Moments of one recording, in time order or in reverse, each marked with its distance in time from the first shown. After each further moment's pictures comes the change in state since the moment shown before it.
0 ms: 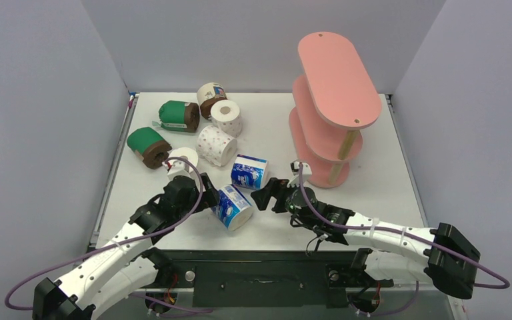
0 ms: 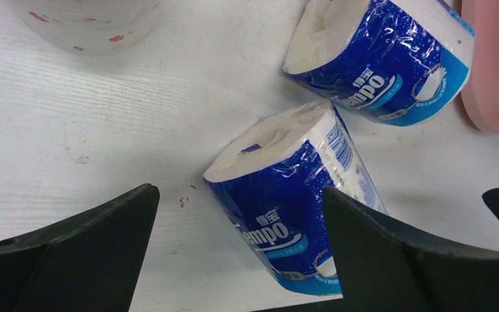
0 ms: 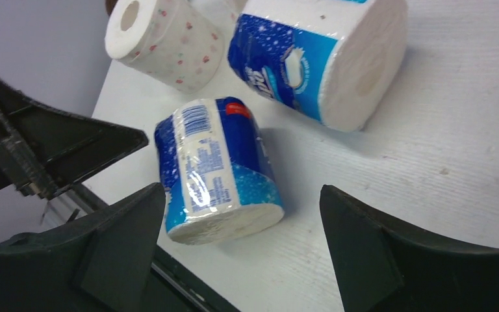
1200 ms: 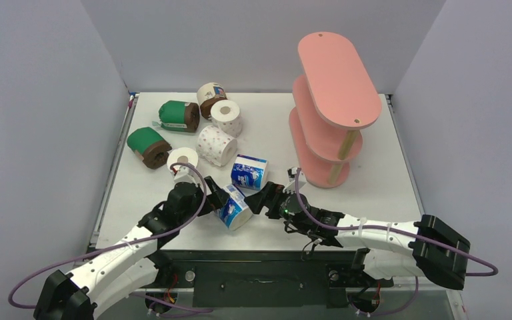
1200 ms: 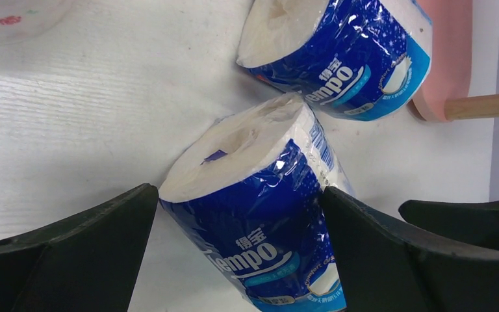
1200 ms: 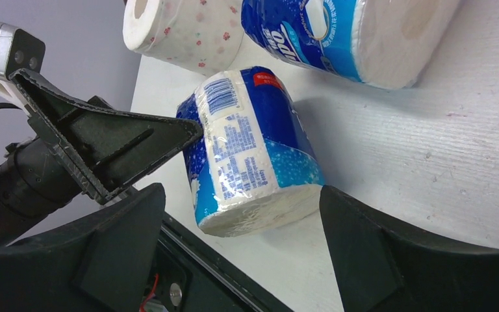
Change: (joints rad) left arm 0.011 0.029 -0.178 0.333 0.122 -0.056; right arm 0.077 0.092 -0.045 0.135 0.005 0.222
